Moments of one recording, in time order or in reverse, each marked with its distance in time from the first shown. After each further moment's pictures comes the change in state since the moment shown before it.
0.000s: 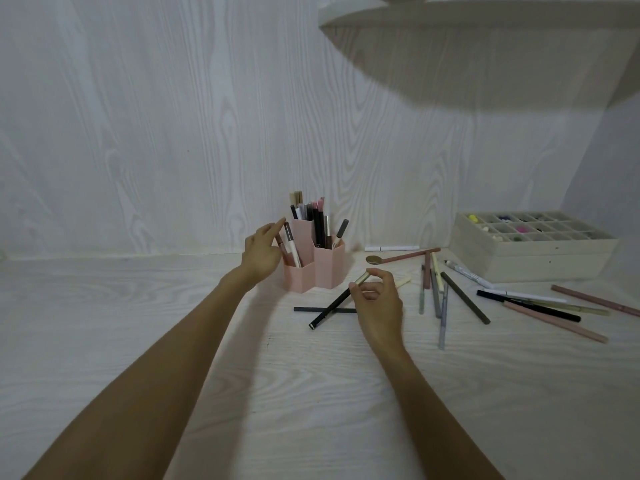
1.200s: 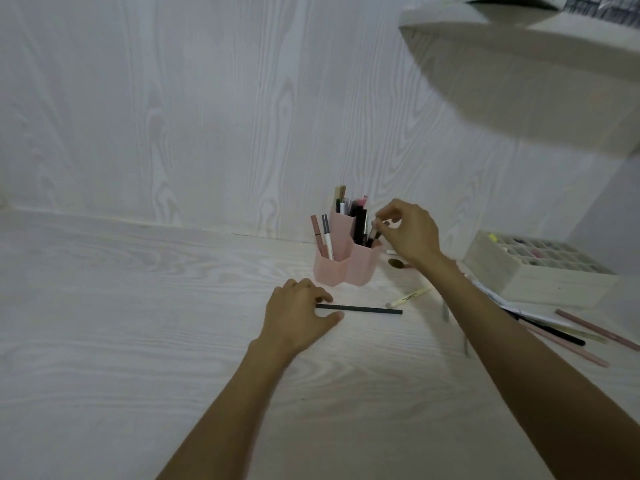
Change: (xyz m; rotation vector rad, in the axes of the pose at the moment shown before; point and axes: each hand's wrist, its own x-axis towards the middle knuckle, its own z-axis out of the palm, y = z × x) left_hand -0.091 -0.045 0.035 0.206 0.098 0.260; right_hand 0.082 -0.084 0.018 -0.672 -0.116 -0.517
